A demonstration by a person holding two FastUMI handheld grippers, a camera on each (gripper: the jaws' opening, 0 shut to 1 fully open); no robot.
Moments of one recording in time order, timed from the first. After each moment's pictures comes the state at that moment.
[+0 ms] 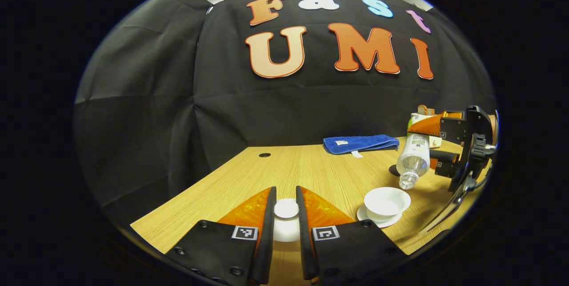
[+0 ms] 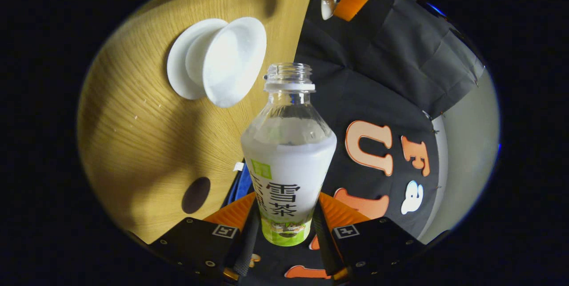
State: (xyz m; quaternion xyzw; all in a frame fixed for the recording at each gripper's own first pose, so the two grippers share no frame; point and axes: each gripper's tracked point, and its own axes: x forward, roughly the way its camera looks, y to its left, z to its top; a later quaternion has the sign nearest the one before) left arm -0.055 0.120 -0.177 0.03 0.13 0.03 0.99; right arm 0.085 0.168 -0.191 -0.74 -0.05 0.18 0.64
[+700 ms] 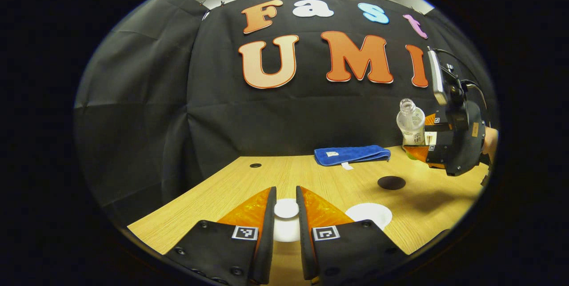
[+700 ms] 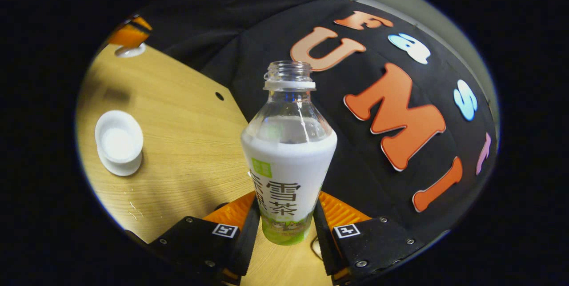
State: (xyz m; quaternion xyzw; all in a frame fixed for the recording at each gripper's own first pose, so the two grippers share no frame) left arm -0.045 0.082 -0.147 0.02 0.10 0.01 1.00; right arm 0.131 0.083 -0.158 -0.34 0.10 0.12 0.93
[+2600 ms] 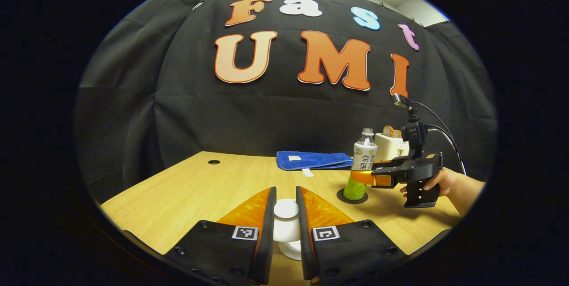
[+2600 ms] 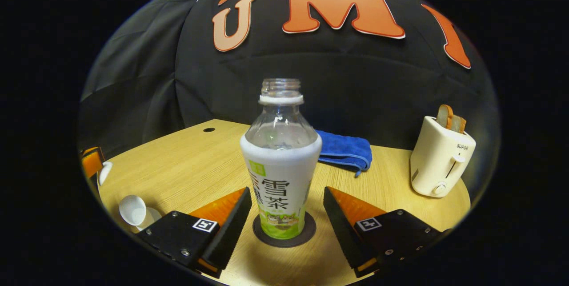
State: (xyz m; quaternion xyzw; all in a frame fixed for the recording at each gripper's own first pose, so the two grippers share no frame) left arm -0.016 -0.014 -0.158 -0.04 0.10 -0.08 0.99; right arm 0.153 0.064 -0.229 0.01 0.24 0.15 0.96
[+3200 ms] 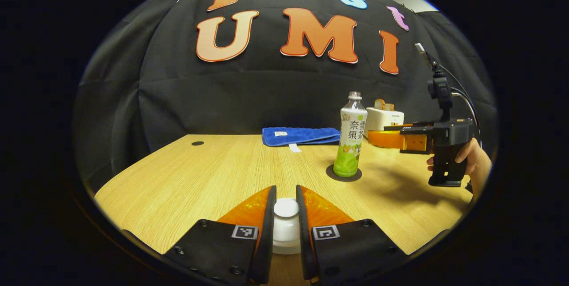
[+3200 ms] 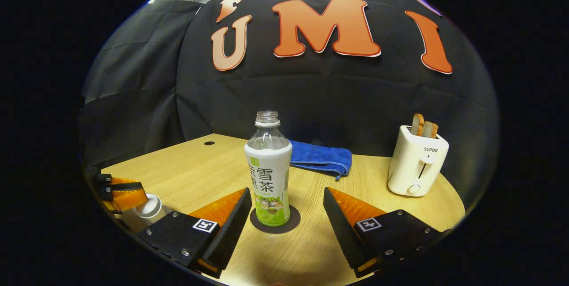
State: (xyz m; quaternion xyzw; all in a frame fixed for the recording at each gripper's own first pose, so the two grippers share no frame) left arm -0.015 -0.046 -0.220 0.00 0.17 -0.10 0.98; right arm 0.115 0.029 -0.199 0.03 0.20 0.12 0.97
